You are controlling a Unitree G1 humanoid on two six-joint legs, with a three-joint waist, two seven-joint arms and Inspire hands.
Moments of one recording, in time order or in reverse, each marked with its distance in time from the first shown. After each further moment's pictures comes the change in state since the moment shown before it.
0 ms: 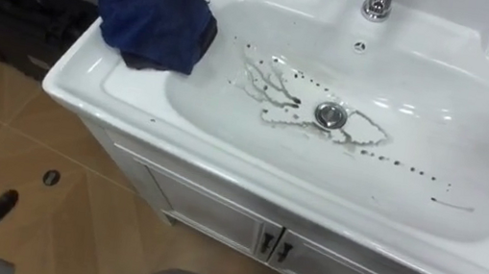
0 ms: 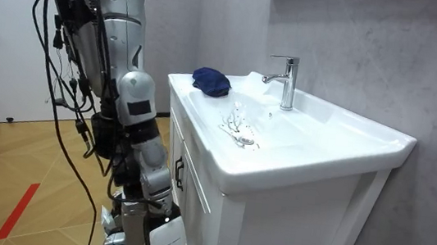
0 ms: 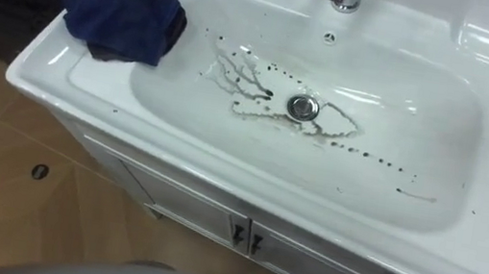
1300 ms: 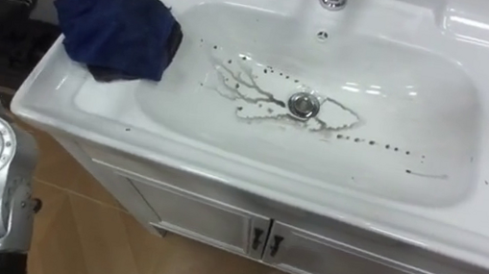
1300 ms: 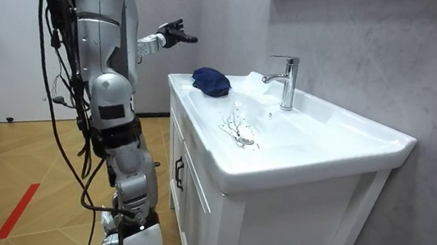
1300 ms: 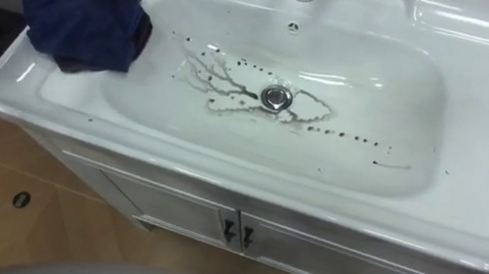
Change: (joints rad) left arm -0.087 0.006 -0.245 -0.697 0.597 -0.024 -0.083; right arm -0.012 0.006 0.027 0.037 -0.074 0.011 0.072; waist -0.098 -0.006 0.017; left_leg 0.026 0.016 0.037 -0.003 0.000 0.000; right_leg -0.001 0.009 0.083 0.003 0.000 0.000
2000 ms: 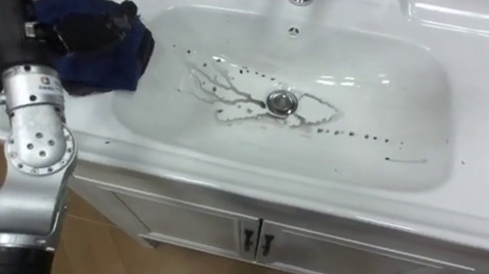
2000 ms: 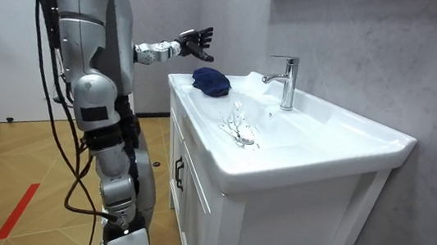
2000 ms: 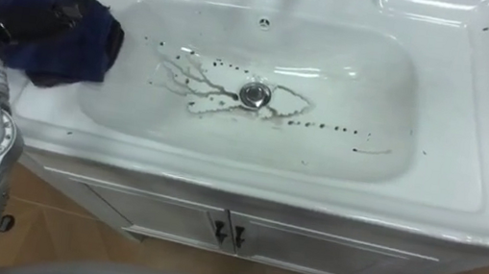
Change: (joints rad) left arm -0.038 -0.001 -0.135 0.123 0.277 0.030 -0.061; right arm -0.002 0.004 0.024 0.017 0.009 0.014 -0.027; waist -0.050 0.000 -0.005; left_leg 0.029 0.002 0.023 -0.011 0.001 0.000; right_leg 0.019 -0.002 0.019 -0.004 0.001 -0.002
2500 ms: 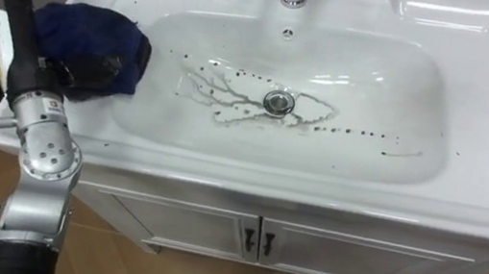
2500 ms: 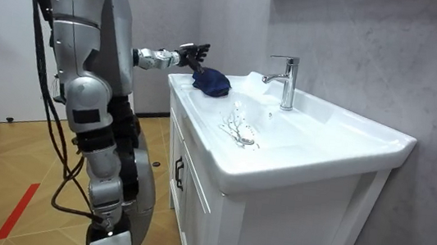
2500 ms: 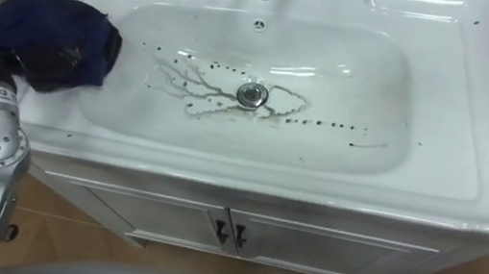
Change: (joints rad) left arm -0.014 0.000 0.006 0.180 0.049 0.062 0.064; right arm 0.021 0.021 0.000 0.010 -0.036 0.056 -0.001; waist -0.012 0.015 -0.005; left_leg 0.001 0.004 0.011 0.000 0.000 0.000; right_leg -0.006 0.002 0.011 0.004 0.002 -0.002
